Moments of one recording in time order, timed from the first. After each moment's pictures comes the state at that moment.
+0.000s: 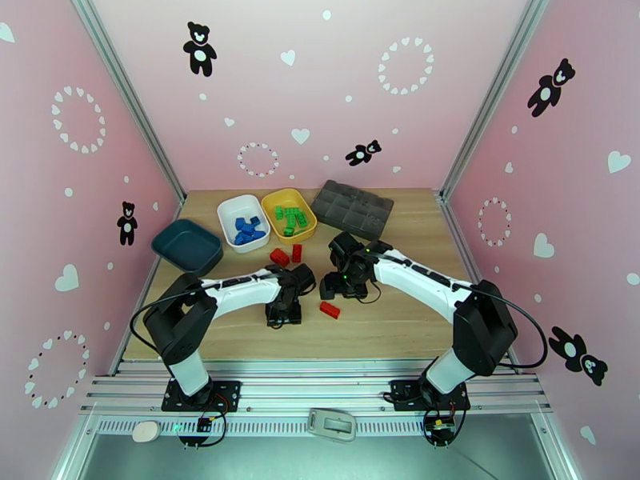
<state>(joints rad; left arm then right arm) -0.83 1.77 1.07 -0.90 0.01 -0.93 0.70 1.61 1.21 -0.92 -0.23 0.57</state>
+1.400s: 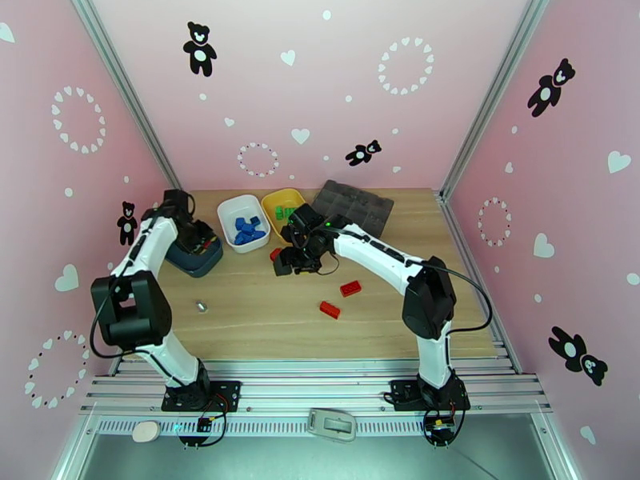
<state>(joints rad) 0.21 1.77 1.50 -0.93 0.18 -0.73 0.80 1.98 1.80 -0.95 -0.43 0.49</state>
